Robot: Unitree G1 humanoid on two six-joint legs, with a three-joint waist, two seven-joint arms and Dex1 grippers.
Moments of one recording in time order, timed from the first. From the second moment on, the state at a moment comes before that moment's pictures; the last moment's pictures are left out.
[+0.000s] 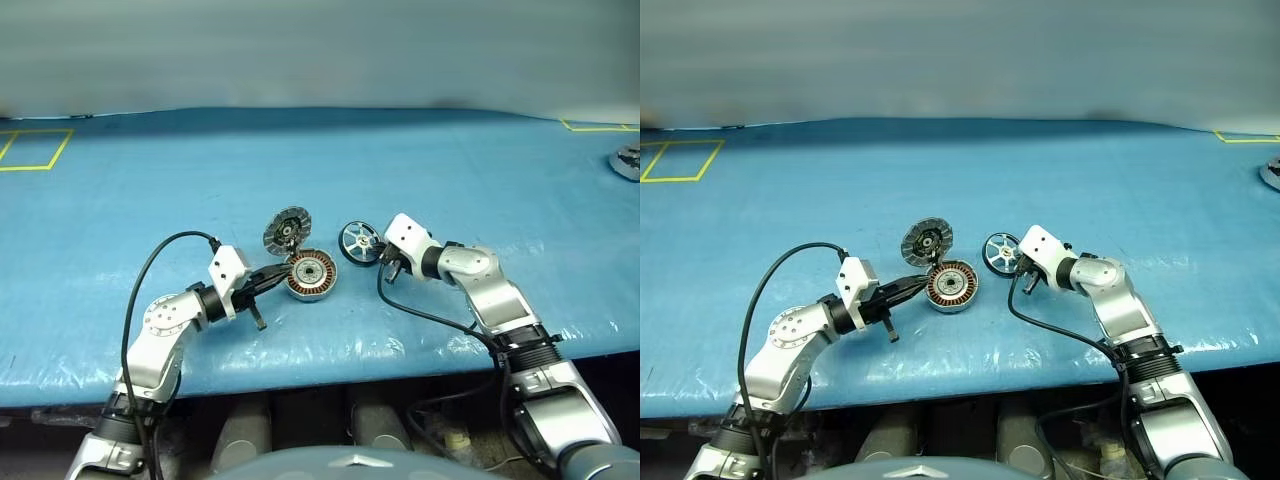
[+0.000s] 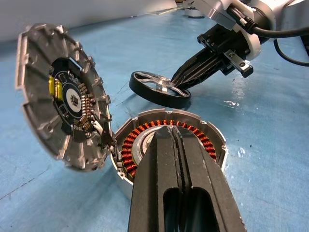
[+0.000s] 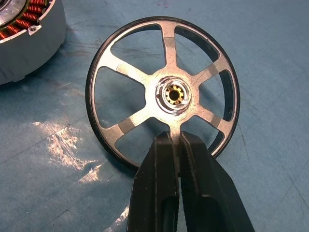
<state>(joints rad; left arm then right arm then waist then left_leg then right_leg) -0.06 0.43 -0.12 -0.09 -0.30 0.06 -0.85 -0.41 -0.51 0.20 0.18 -0.05 0.31 0.76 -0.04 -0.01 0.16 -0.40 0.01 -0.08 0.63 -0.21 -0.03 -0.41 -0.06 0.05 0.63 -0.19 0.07</state>
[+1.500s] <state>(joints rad) 0.01 0.44 -0.09 -0.04 -0.25 -0.01 -0.83 -0.24 -0.46 0.30 -0.27 0.08 0.49 0.74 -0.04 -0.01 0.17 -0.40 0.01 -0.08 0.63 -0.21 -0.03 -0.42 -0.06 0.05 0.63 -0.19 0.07</state>
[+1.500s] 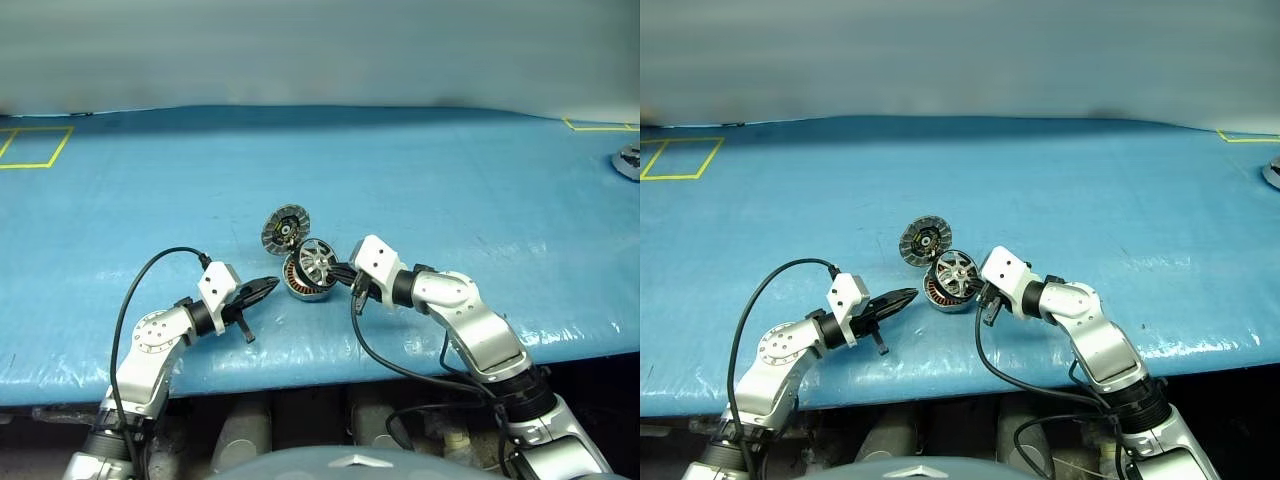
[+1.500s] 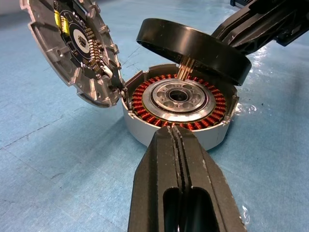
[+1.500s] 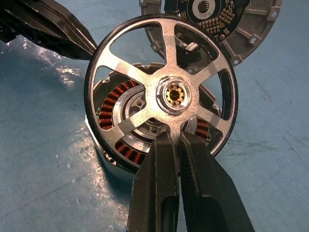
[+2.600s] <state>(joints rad) 0.00 0.44 -0.09 -0.01 -0.24 -0.03 -0.83 -0.25 -0.45 0.30 -0.24 0.07 0.44 0.74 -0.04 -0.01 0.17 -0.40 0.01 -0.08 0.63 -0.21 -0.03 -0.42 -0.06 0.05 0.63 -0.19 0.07</state>
